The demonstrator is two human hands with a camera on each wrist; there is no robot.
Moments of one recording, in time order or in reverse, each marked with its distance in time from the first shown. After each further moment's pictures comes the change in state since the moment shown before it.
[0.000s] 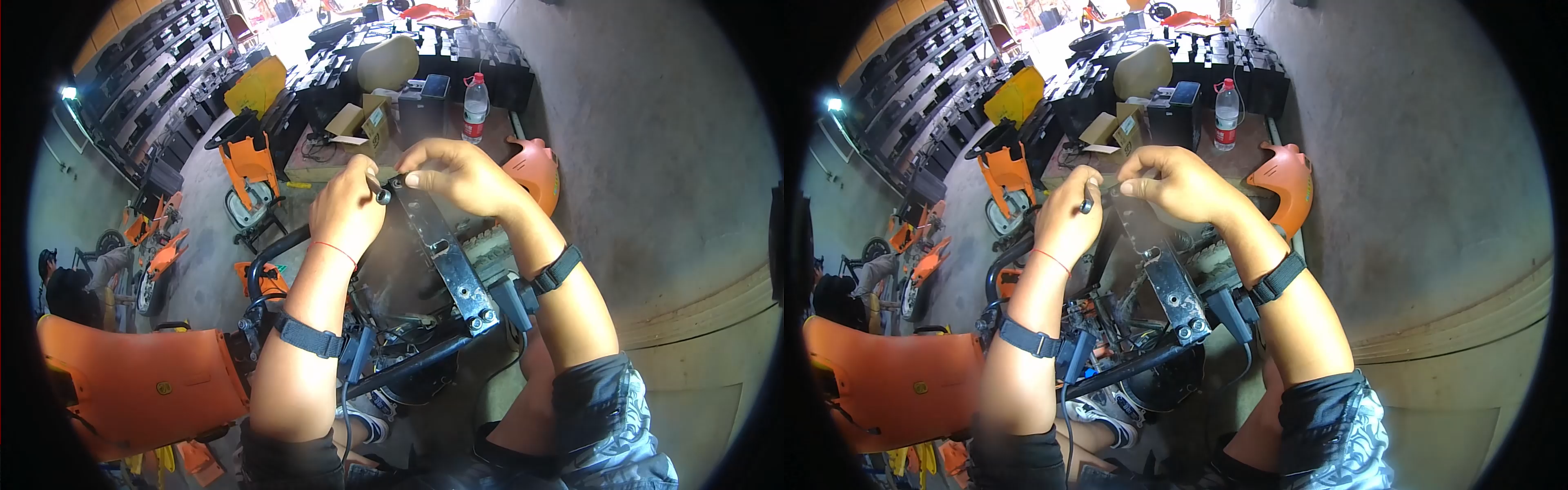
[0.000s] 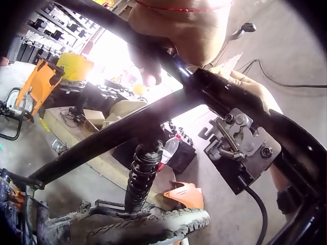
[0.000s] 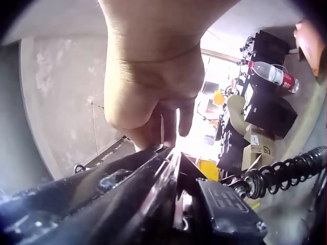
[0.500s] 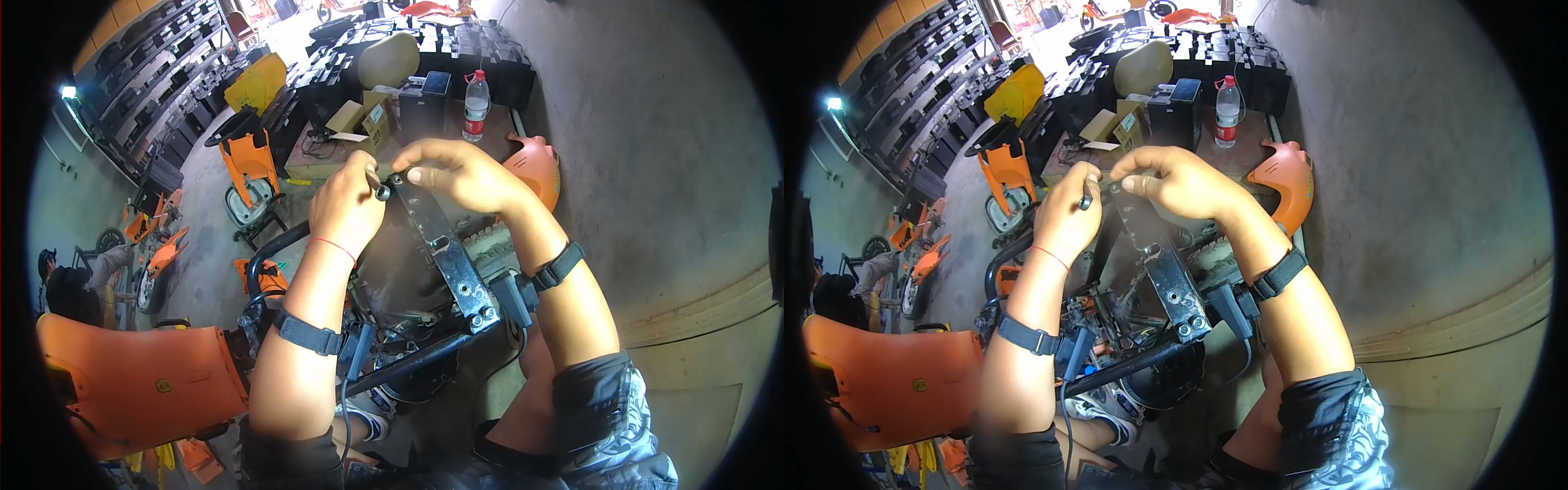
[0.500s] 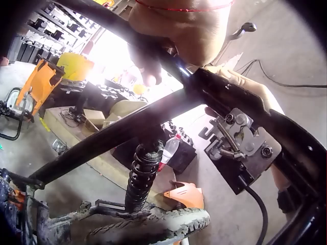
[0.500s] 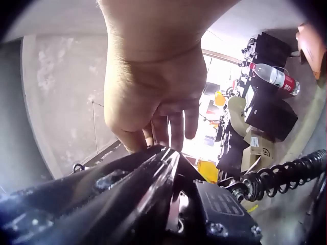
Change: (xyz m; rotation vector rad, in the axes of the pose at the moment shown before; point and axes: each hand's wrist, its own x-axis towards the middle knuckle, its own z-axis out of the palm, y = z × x) left_hand 0.000 -0.001 0.002 0.004 0.011 0.004; right_hand -0.002 -0.006 -0.001 0.034 -0.058 0.040
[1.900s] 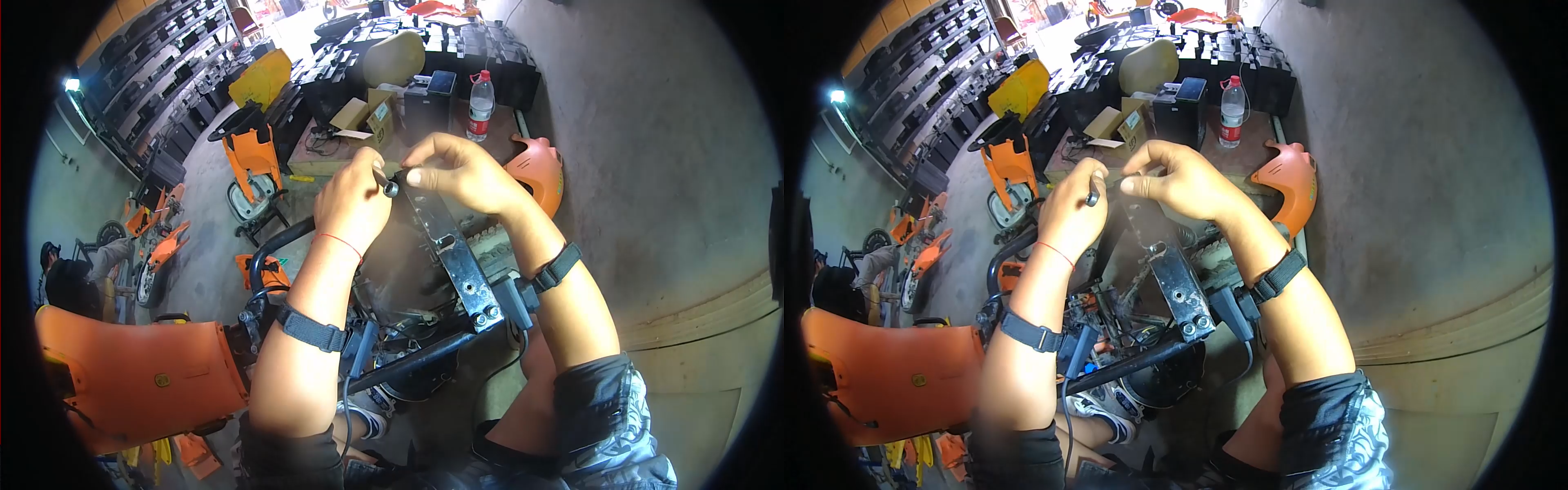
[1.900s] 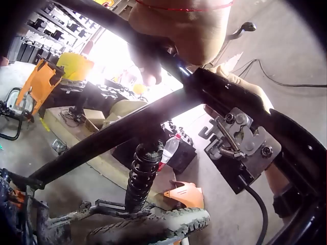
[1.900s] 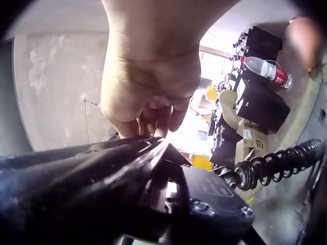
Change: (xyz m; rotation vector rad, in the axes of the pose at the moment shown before) left_hand 0.000 -0.001 0.001 0.002 0.001 -0.005; right_hand 0.001 0.007 0.004 0.009 0.019 0.078
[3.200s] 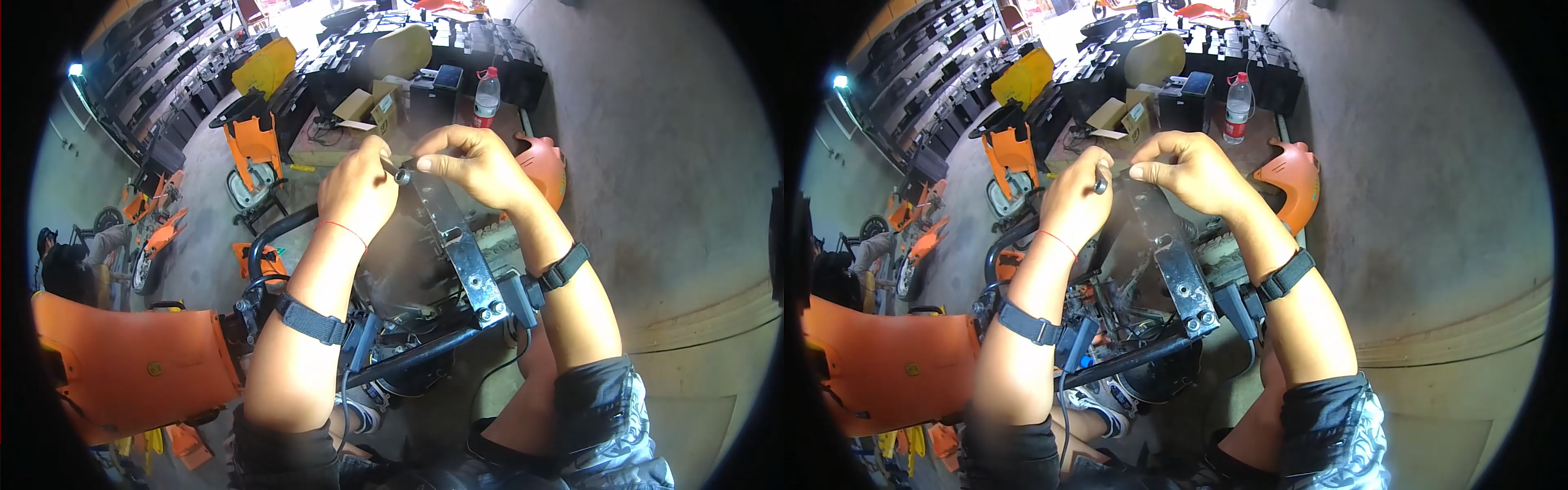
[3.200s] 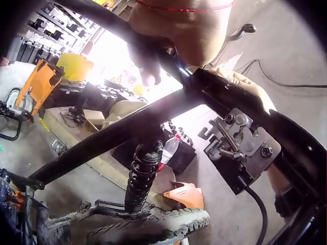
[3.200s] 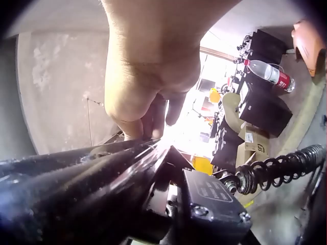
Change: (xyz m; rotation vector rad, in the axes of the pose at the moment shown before) left_hand 0.002 -0.006 0.006 -0.014 0.034 0.046; right_hand 0.000 0.002 0.004 -0.058 0.156 -0.154
